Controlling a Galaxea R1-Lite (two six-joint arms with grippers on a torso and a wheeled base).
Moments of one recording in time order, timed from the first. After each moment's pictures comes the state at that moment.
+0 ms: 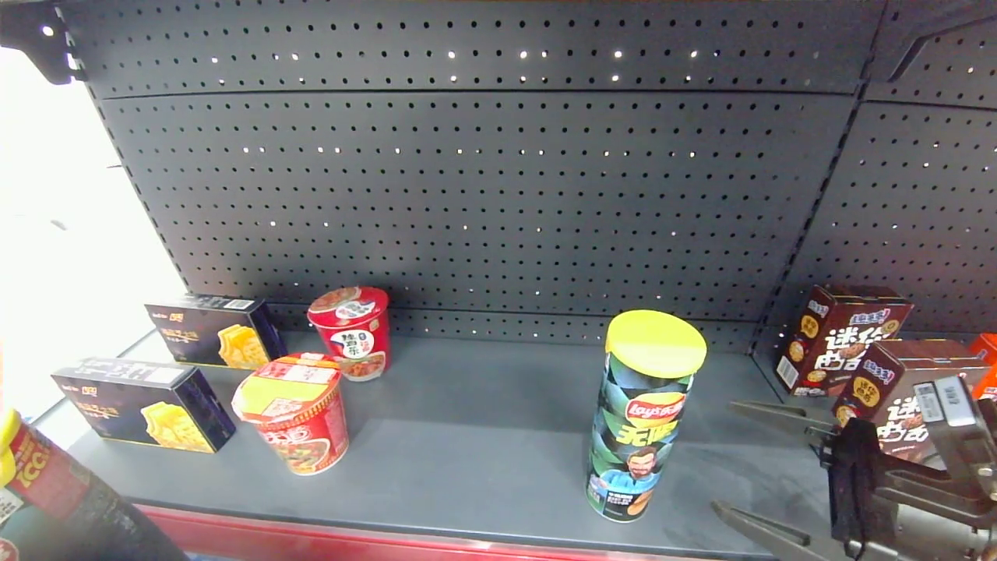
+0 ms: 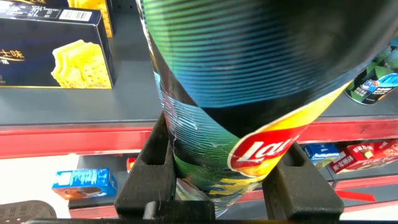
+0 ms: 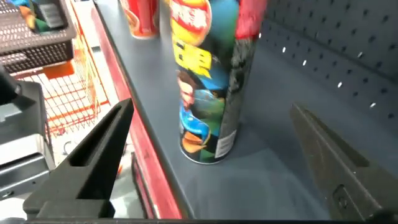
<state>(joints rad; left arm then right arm) -0.15 0.54 -0.29 -0.06 -0.09 -0.17 0.38 1.45 -0.06 -1.38 0.65 -0.11</state>
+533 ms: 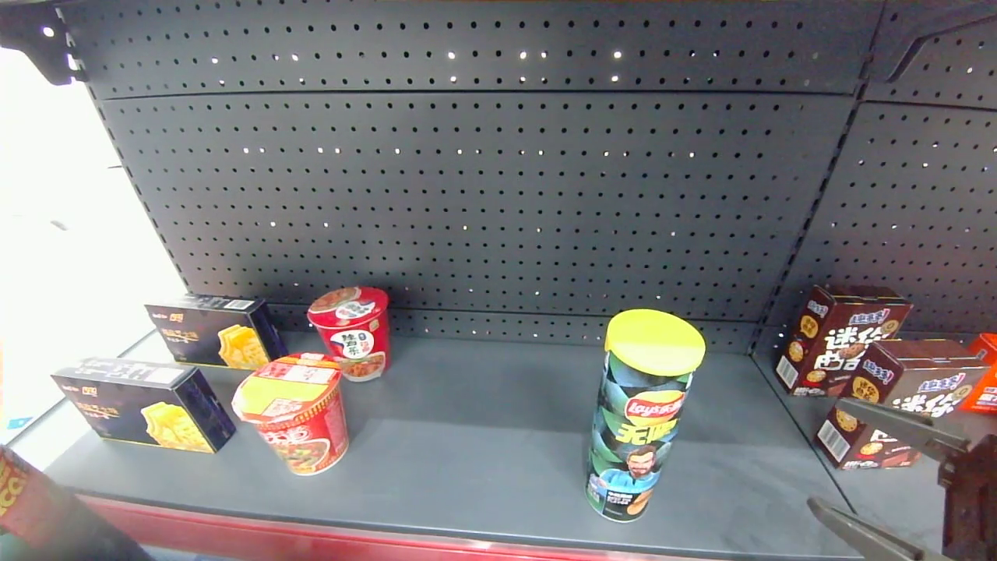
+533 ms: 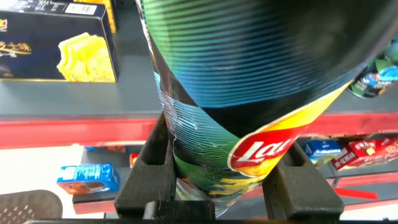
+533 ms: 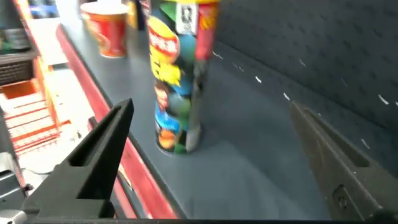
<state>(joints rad) -0.15 0.47 -0.31 0.04 -0.08 -0.16 0.24 1.11 -0.01 -1.15 0.57 -0.11</state>
